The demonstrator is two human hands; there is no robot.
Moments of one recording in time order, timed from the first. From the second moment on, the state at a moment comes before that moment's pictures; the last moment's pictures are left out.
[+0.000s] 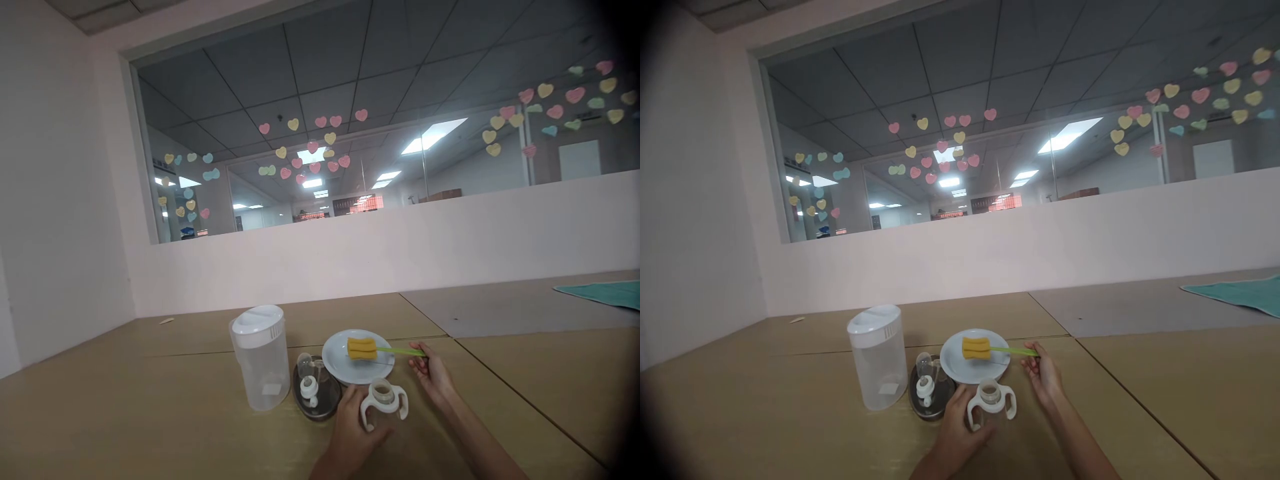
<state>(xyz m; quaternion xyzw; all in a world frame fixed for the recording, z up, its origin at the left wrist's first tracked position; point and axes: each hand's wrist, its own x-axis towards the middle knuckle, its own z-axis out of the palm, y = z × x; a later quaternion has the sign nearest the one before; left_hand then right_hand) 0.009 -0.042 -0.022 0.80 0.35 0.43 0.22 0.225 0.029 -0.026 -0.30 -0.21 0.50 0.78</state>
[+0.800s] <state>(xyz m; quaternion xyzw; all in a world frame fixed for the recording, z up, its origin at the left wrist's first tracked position) -0.024 -0.024 -0.019 0.68 0.43 0.59 -0.07 0.215 0.013 -0.002 -0.28 -0.29 0.56 0.73</state>
